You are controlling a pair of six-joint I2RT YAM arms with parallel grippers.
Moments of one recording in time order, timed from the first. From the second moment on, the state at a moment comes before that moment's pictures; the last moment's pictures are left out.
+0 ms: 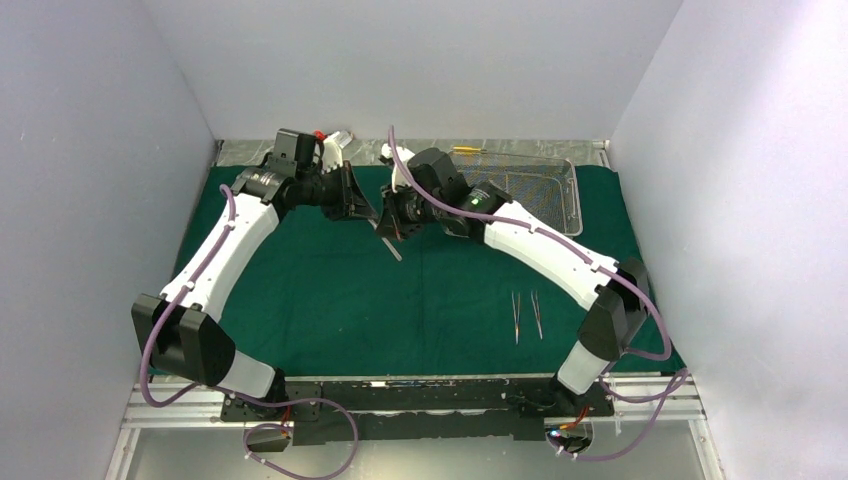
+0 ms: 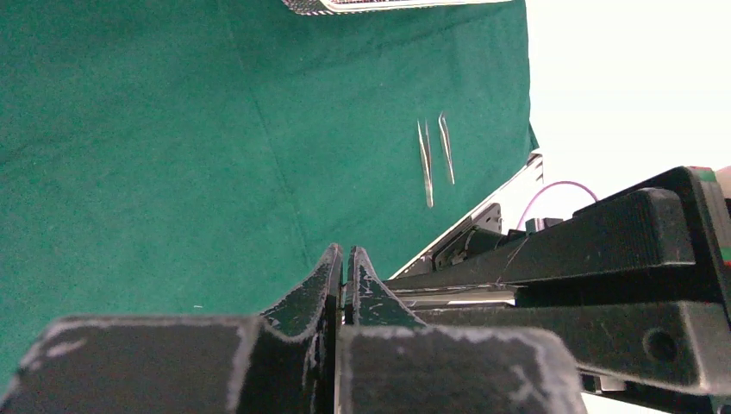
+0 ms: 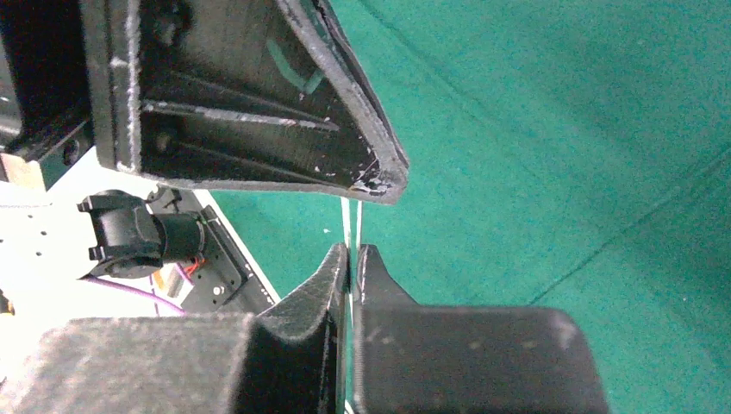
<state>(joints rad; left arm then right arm) -0.31 1.45 1.43 -0.75 0.59 -0.49 0.83 1.66 1.57 -0.51 -0.27 0.33</state>
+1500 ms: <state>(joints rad) -0.24 1.42 1.34 -0.79 0.32 -0.57 0.61 1.40 0.73 -0.63 0.20 0.67</state>
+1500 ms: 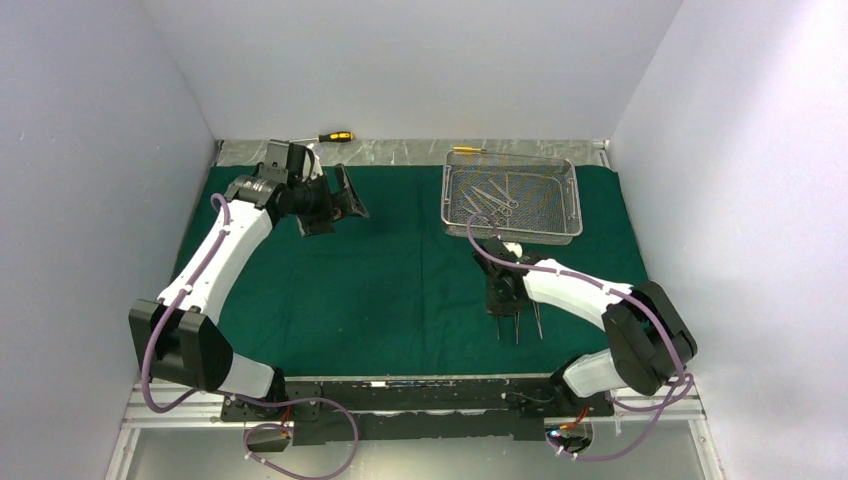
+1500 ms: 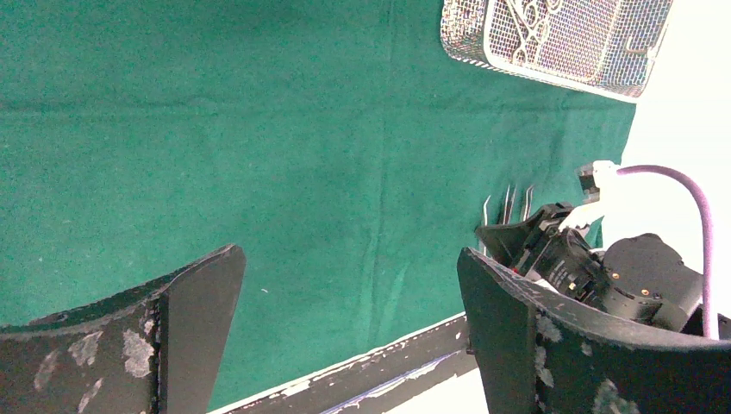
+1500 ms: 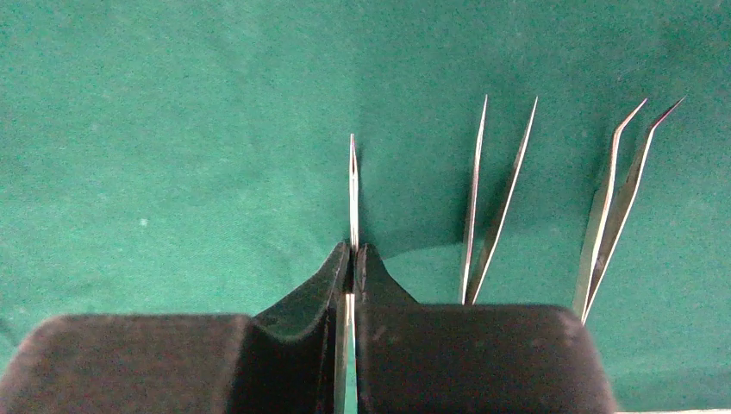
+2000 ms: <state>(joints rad) -0.24 1.42 1.34 -0.79 0.33 -0.57 0.61 1.40 0.83 -0.72 0.22 0.65</state>
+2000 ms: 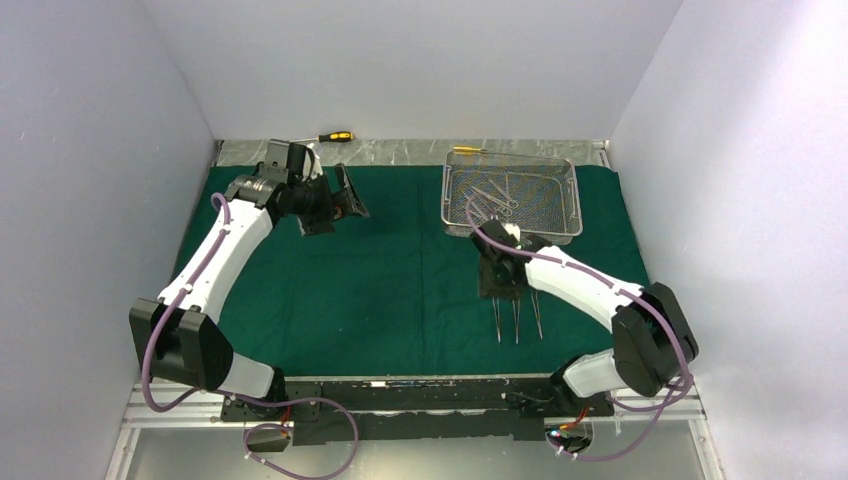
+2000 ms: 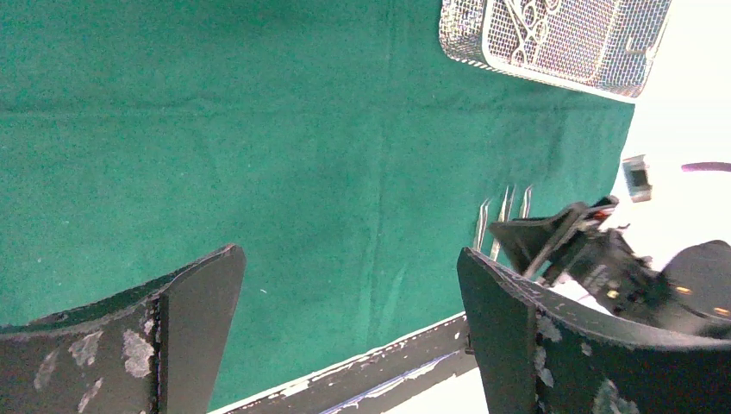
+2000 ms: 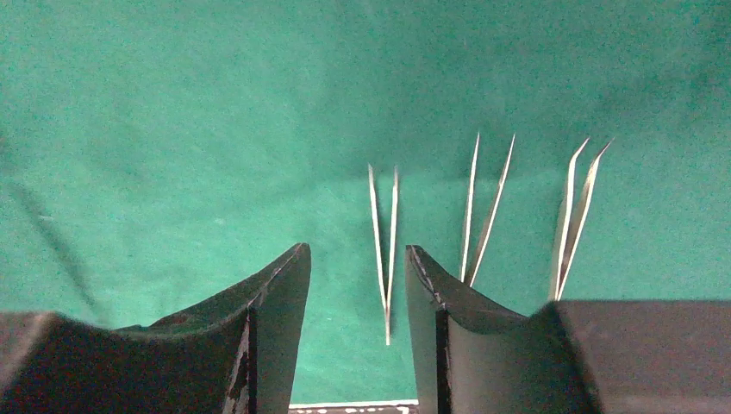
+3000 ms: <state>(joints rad) -0.24 1.63 1.57 -0.77 0.31 -0.57 0.18 2.19 1.82 -0.55 -0.01 0.09</state>
